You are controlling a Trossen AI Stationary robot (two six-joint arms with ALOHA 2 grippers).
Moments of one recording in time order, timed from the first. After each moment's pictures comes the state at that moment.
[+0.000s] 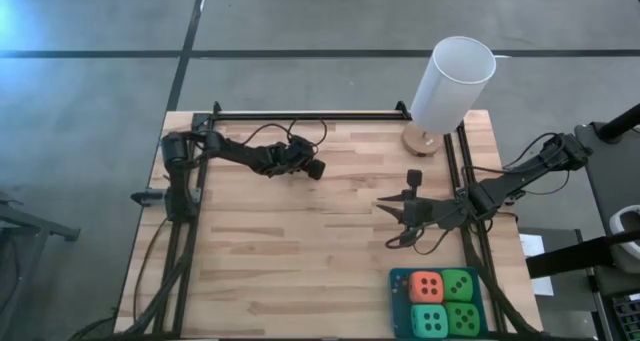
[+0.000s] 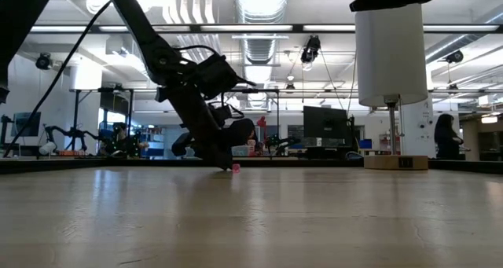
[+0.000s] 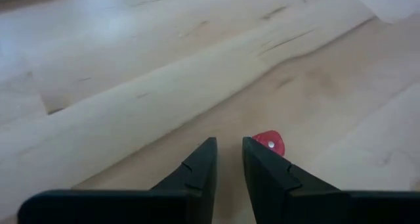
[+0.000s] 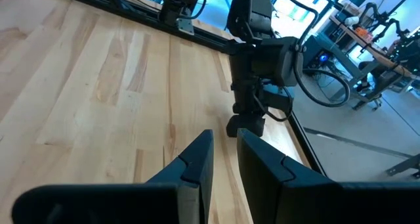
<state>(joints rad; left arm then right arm) 0.34 1.93 0.93 0.11 -0.32 -0.60 0.47 1.01 0.70 -0.14 0.70 -0.11</state>
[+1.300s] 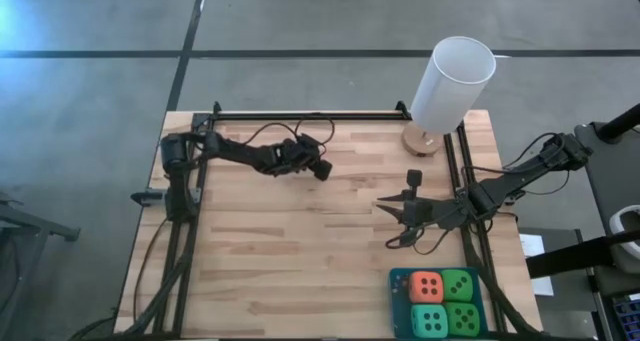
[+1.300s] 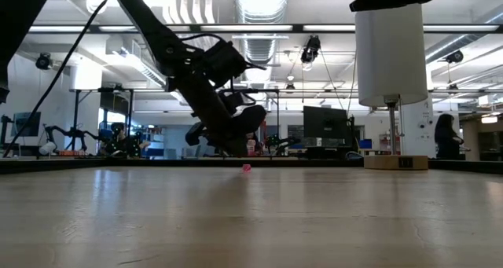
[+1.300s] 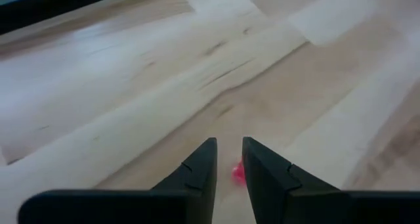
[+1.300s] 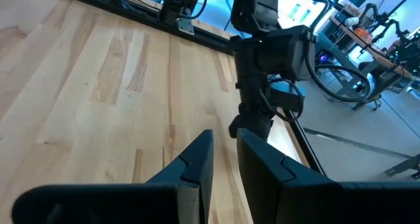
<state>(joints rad) 0.31 1.92 1.01 0.09 -0.32 -0.52 0.47 1.01 0.70 -0.14 0.70 -0.12</state>
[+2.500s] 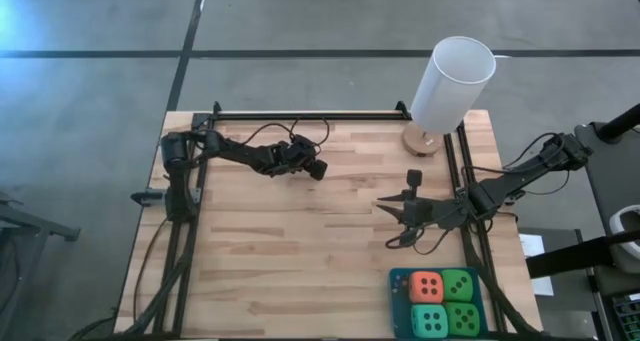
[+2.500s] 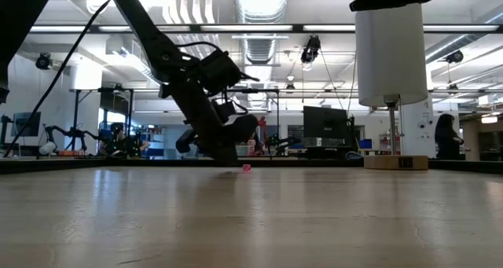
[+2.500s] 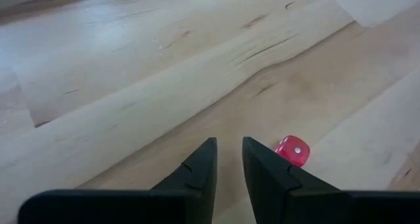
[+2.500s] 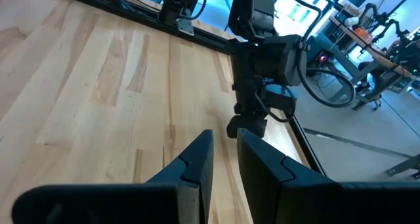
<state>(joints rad) 0.34 1.93 0.96 0.09 -0.32 -0.58 0.47 1.01 0.70 -0.14 0.70 -0.12</state>
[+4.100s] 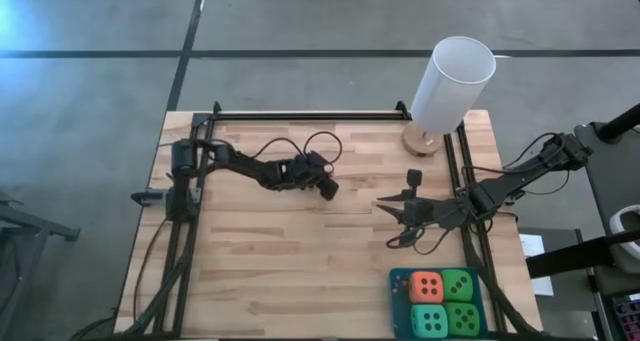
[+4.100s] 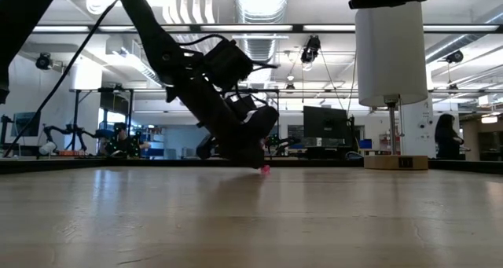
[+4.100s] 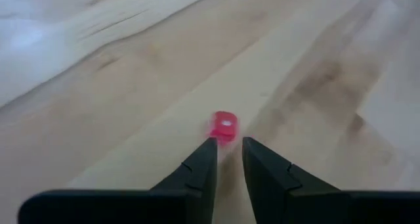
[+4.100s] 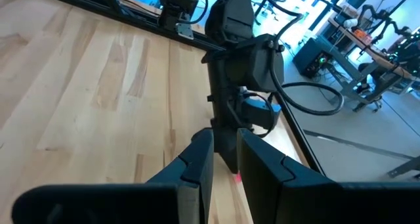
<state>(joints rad) 0.20 2.00 0.98 0.25 -0.25 -0.55 0.47 1.01 0.70 -0.13 0.70 -0.12</state>
